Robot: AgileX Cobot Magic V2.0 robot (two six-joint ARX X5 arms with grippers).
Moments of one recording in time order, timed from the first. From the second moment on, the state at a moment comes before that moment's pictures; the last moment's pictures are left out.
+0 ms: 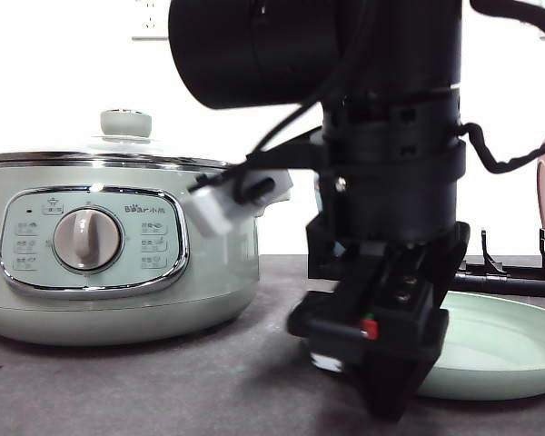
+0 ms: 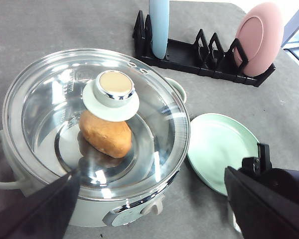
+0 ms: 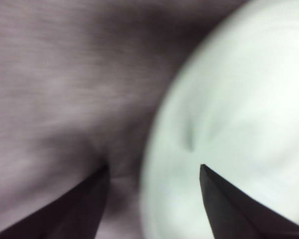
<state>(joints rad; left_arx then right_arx) -0.07 0.73 1.05 -0.89 0.53 0.00 1.09 1.67 0.99 -0.78 0.30 0.08</state>
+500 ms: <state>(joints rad) -0.07 0.73 1.05 -0.89 0.53 0.00 1.03 1.34 1.19 -0.81 0.24 0.07</state>
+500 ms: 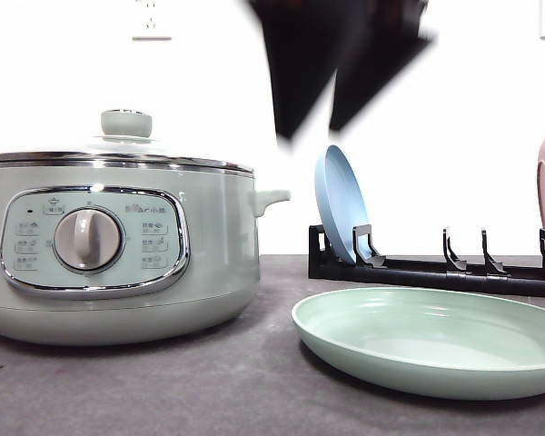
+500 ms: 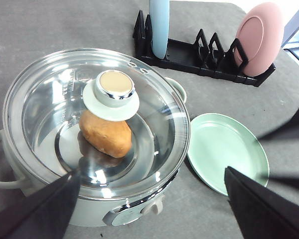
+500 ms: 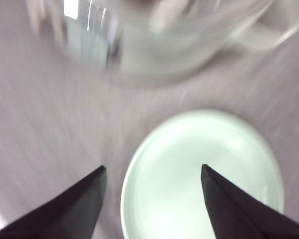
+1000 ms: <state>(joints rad) -0.07 0.73 1.05 -0.89 0.53 0.00 0.70 1.21 1.29 -0.71 -0.43 0.06</state>
